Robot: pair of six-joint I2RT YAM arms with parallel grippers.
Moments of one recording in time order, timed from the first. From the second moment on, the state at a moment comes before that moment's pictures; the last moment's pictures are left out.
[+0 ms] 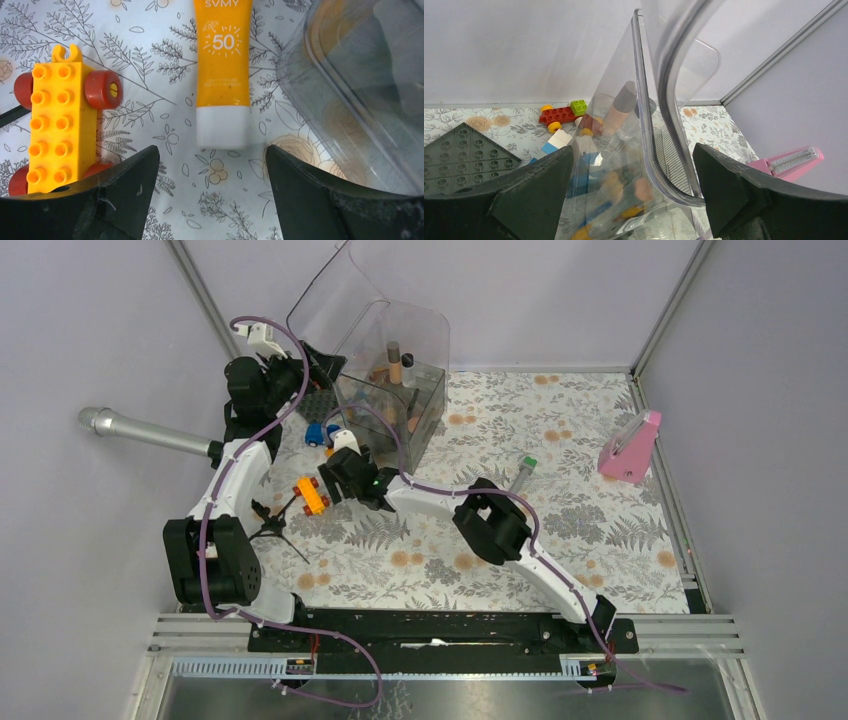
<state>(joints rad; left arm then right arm) 0.05 1.49 1.20 0.31 0.51 -0.48 1.03 2.54 2.06 -0.19 0.35 0.34</state>
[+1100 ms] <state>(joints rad) 0.07 1.50 1.20 0.32 0.51 -0.51 1.00 2.49 1.95 -0.14 0.25 0.20</state>
